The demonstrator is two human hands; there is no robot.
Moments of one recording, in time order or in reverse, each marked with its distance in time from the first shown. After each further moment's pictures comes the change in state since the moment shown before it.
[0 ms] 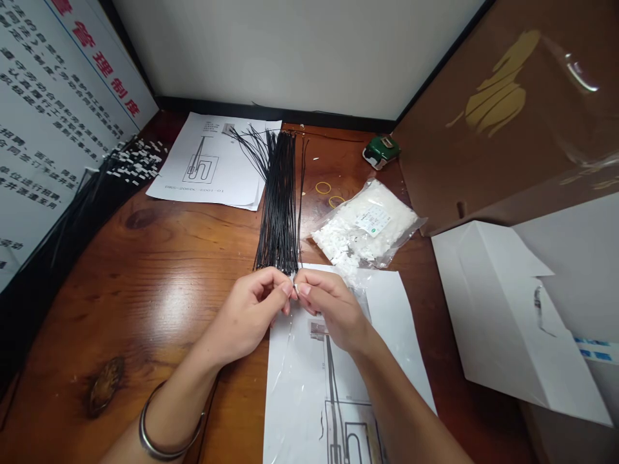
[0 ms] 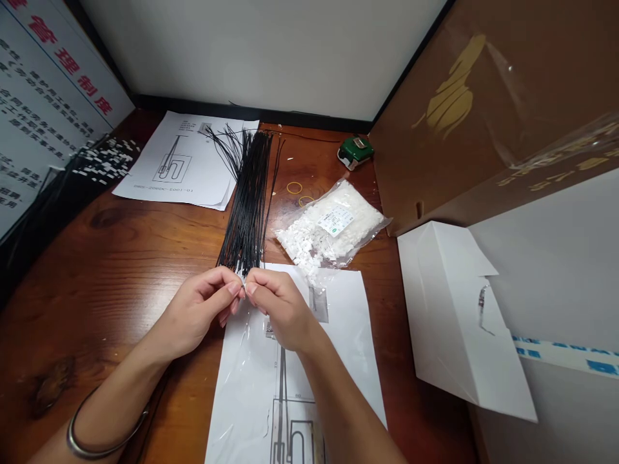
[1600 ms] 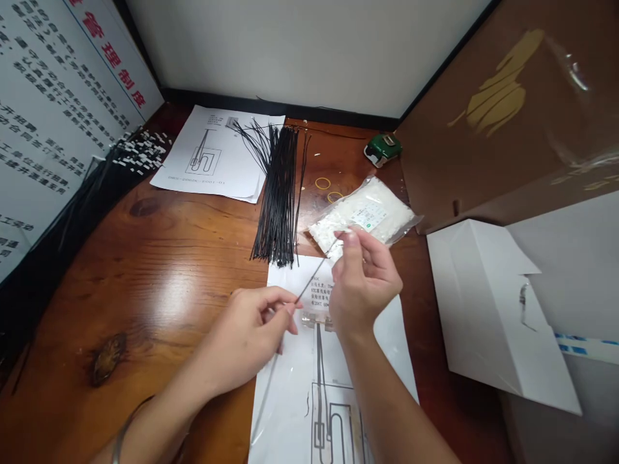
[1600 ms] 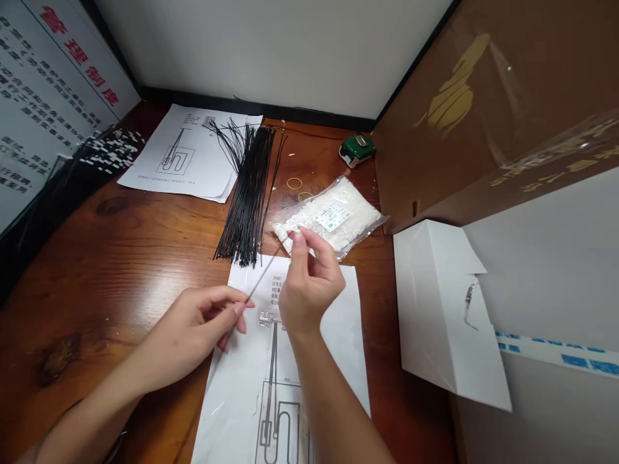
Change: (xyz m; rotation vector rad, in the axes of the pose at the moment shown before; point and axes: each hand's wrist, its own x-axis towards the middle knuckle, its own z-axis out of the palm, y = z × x) left_hand -0.031 0.013 0.020 0.220 0.023 -0.189; right_hand 0.006 -0.003 0.006 -0.192 1.049 -0.320
